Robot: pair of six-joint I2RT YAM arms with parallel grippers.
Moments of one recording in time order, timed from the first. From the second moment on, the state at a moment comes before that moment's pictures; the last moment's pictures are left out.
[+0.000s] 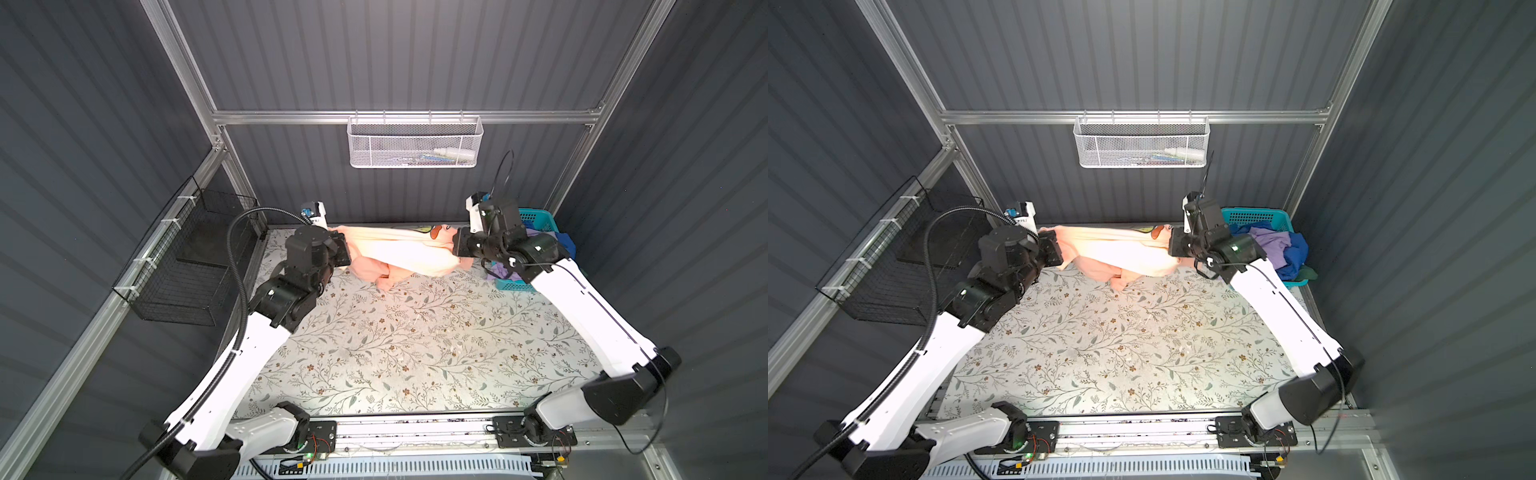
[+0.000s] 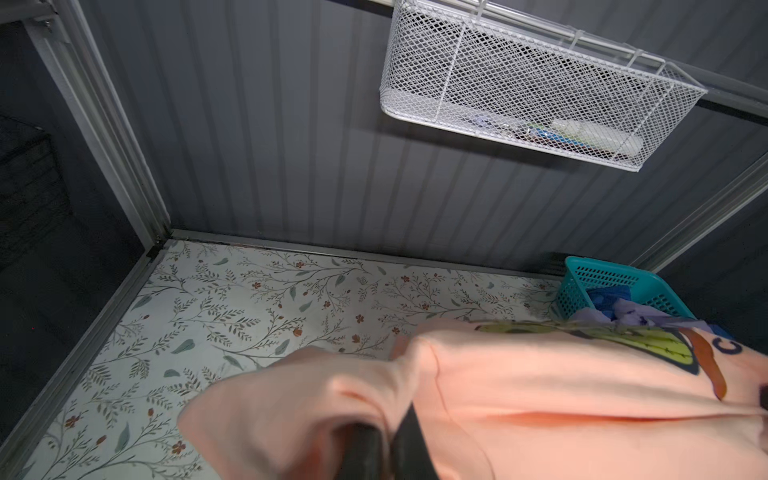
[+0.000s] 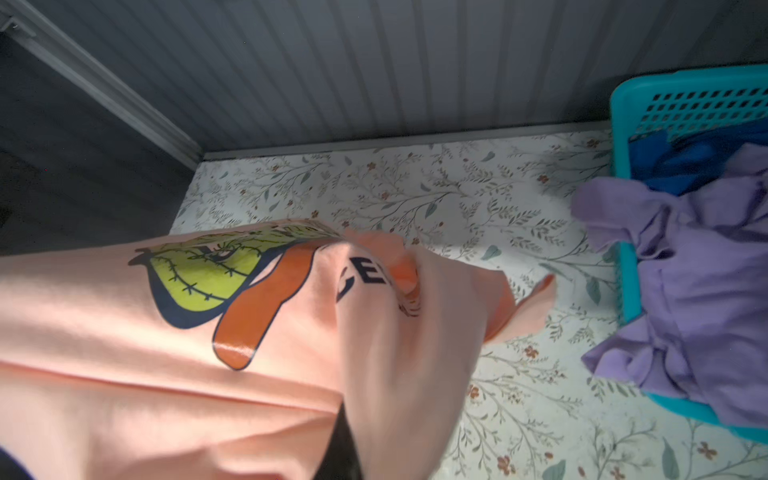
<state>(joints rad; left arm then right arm) -0.53 1.10 1.33 -0.53 -0.38 -0.33 0.54 1.42 1.62 -0.82 0.05 0.43</state>
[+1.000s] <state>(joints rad) -0.53 1.40 1.53 -0.66 -0.35 -0.27 0.60 1.56 1.61 -0.93 0.16 0.39</state>
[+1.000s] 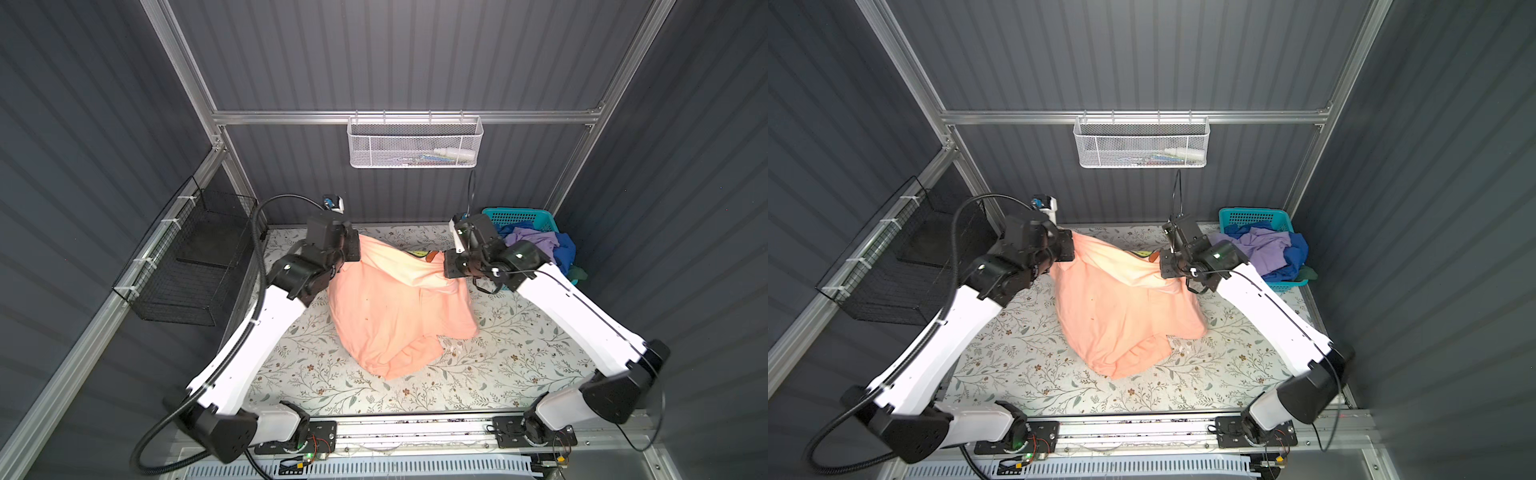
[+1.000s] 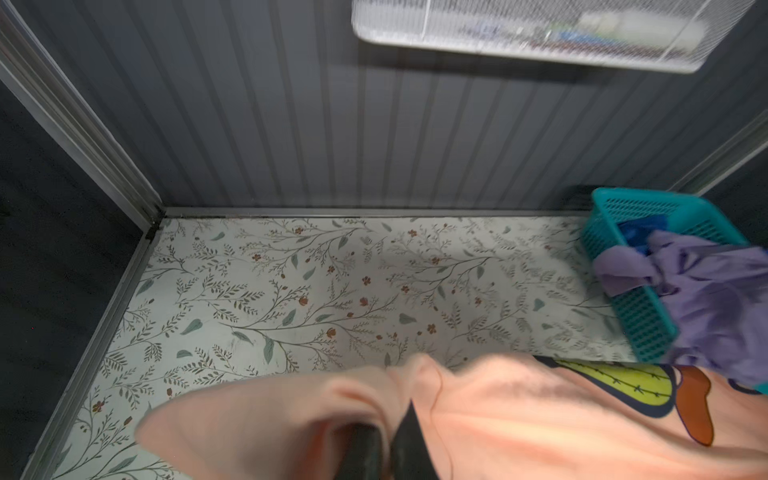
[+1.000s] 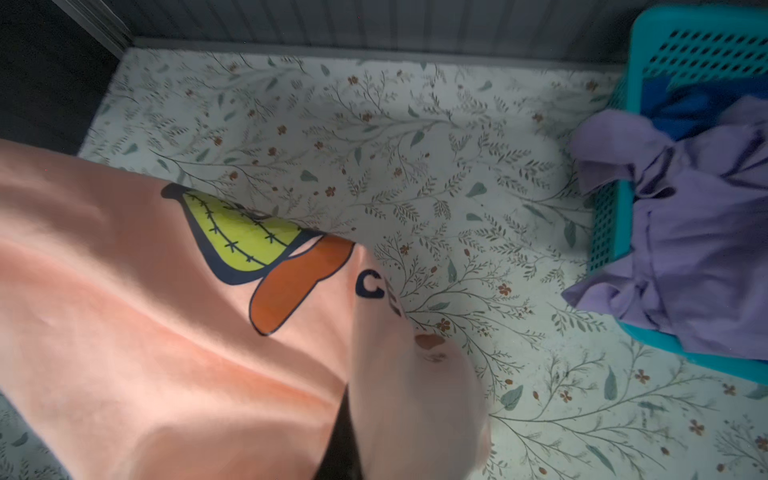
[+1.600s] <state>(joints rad) -0.52 1.78 1.66 -0.57 -0.38 -0.16 0.41 1.64 1.45 -0.85 0.03 0.47</state>
